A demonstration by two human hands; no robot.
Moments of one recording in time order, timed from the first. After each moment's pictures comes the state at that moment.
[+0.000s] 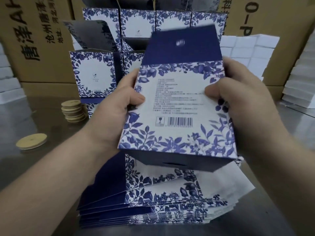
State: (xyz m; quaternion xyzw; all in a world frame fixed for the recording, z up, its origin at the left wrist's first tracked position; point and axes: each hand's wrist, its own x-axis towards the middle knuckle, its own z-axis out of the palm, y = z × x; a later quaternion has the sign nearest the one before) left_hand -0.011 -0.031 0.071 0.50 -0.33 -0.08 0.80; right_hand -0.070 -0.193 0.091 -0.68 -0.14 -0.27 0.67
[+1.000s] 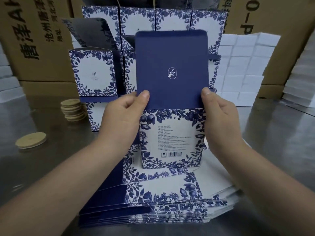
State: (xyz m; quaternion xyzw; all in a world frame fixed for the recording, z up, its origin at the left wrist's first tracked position) left_hand 0.006 -0.038 0.043 0.70 -0.18 0.17 0.67; right_hand -0.016 -0.208 0.031 -0.70 -0.11 -0.37 0.60
